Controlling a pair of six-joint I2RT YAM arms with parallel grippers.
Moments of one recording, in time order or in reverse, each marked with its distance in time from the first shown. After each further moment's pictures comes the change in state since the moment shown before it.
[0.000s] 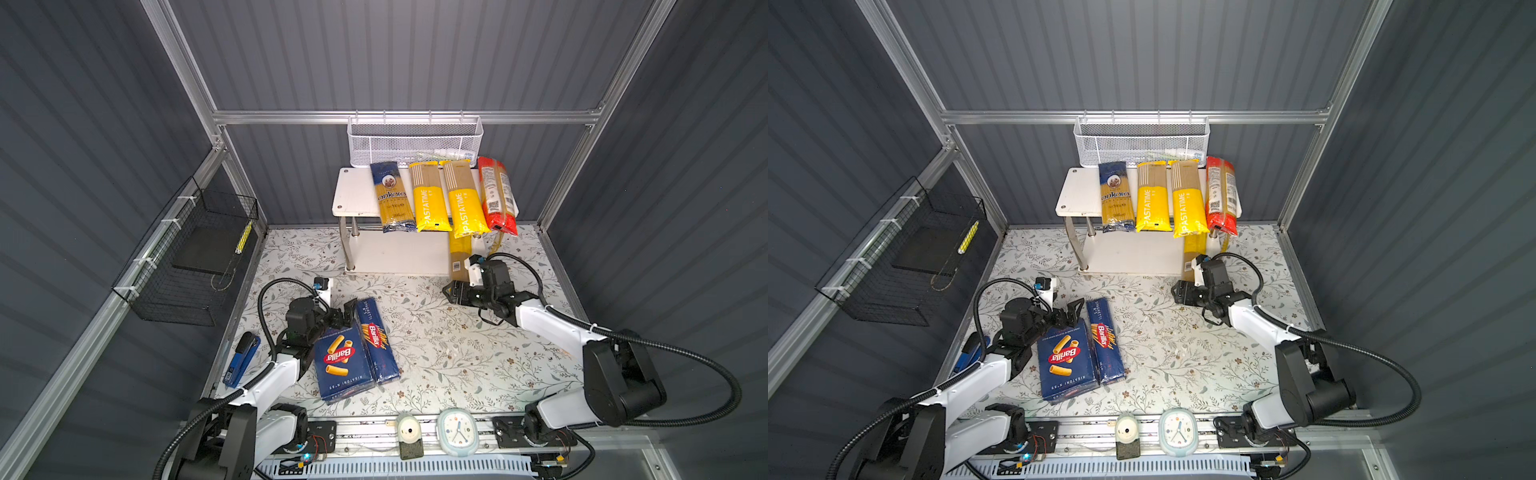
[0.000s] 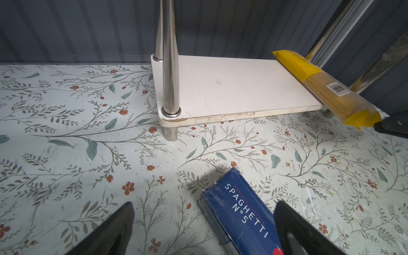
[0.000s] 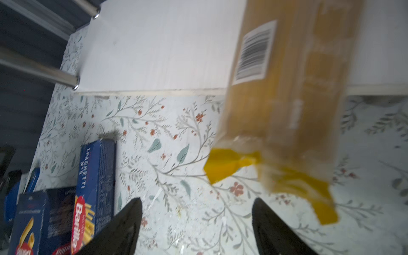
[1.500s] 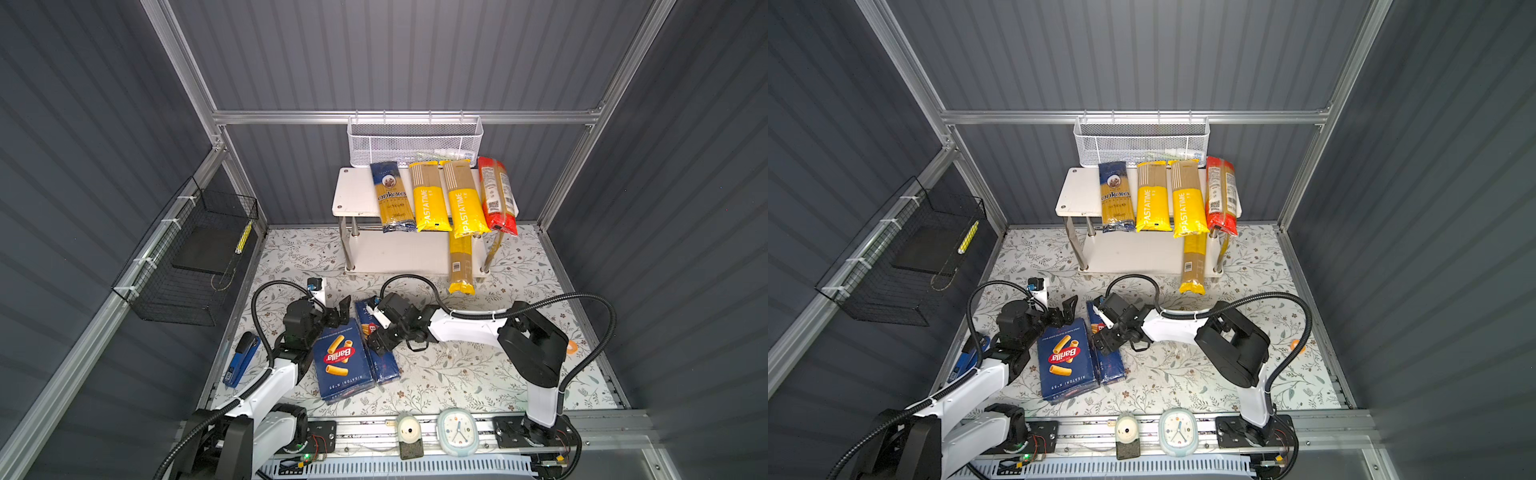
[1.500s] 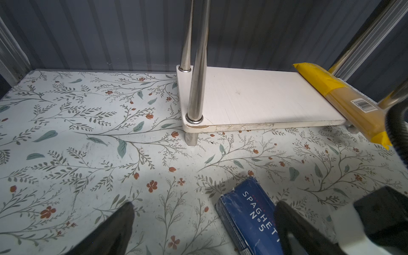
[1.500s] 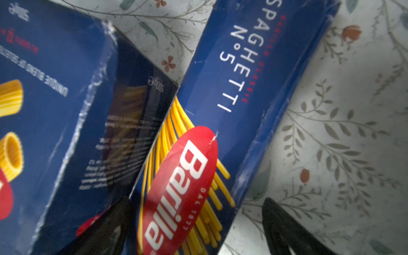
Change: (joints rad) left arm 0.000 -0.047 -0.021 0.001 -0.094 -0.019; right arm 0.586 0.511 0.397 -0.122 0.167 -0.145
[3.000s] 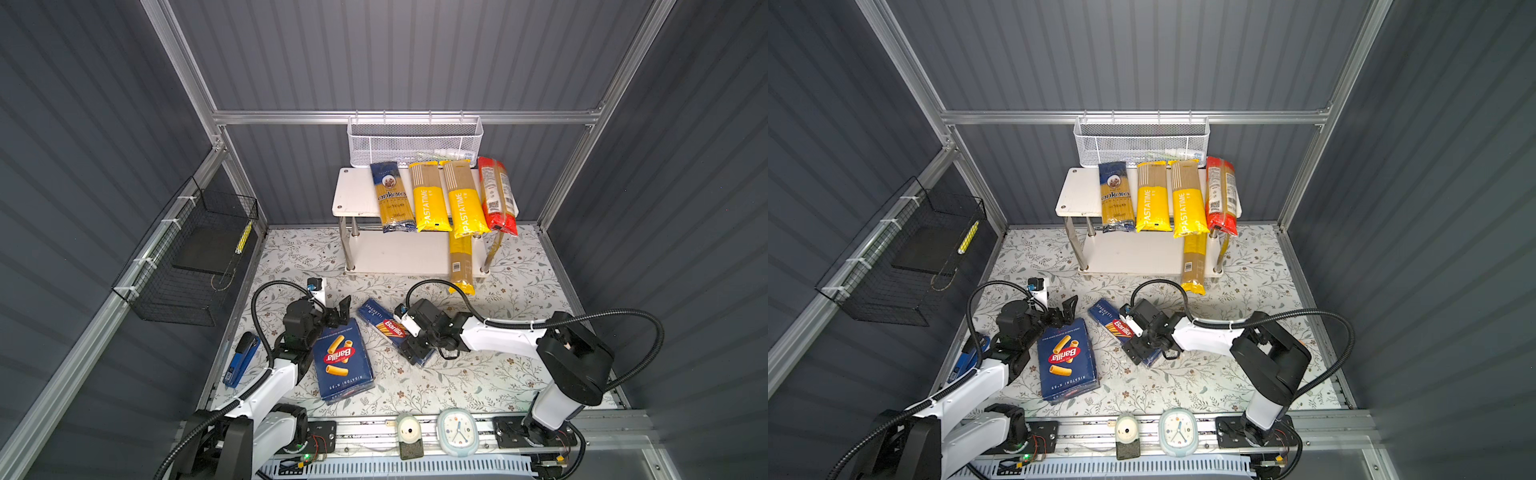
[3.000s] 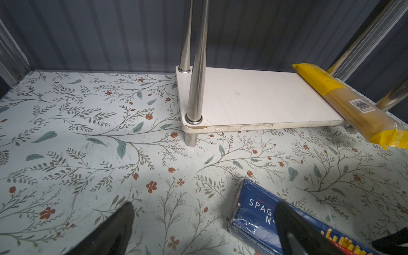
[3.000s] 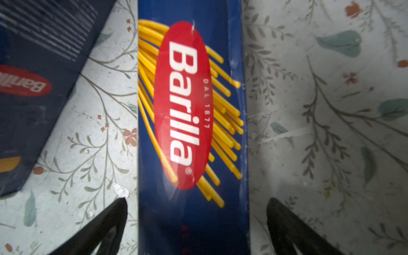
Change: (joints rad) left arm 0.000 -0.006 0.000 0.000 0.003 0.000; right arm -0.079 -0.223 -0.293 -0.017 0.035 -0.187
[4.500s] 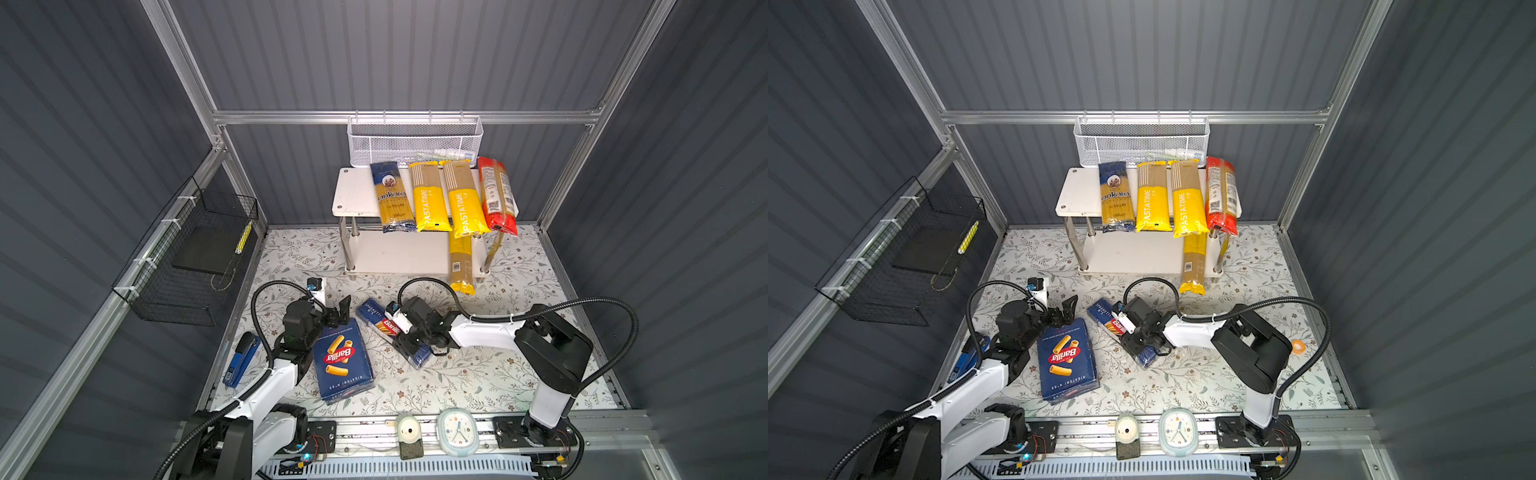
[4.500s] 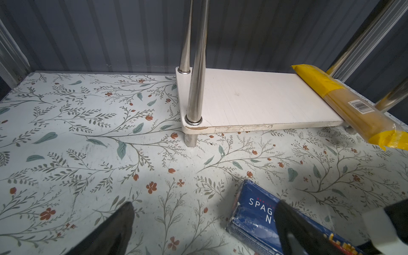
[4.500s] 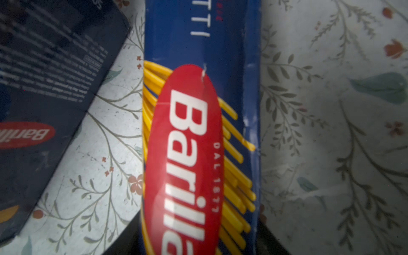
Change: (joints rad) left arm 0.000 -0.001 0.000 0.000 0.000 0.000; right arm 0.000 0.097 0.048 0.140 -0.057 0.022
